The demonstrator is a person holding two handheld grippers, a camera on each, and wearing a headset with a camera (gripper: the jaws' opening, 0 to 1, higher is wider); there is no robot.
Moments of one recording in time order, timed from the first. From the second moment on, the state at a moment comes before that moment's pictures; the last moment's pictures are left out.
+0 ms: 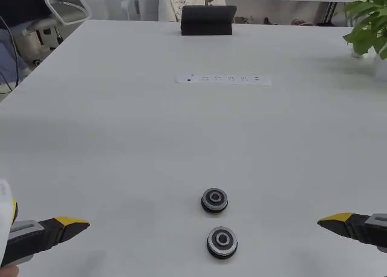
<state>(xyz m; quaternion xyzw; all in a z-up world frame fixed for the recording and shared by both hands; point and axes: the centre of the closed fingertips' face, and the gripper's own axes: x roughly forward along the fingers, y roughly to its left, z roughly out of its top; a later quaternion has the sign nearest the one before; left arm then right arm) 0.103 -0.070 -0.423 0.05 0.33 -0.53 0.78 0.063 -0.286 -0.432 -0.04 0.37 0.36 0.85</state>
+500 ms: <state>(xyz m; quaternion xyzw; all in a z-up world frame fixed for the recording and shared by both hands) 0.100 -0.071 -0.424 0.05 0.34 -0.53 0.78 0.060 -0.284 -0.434 -0.05 0.38 0.37 0.85</state>
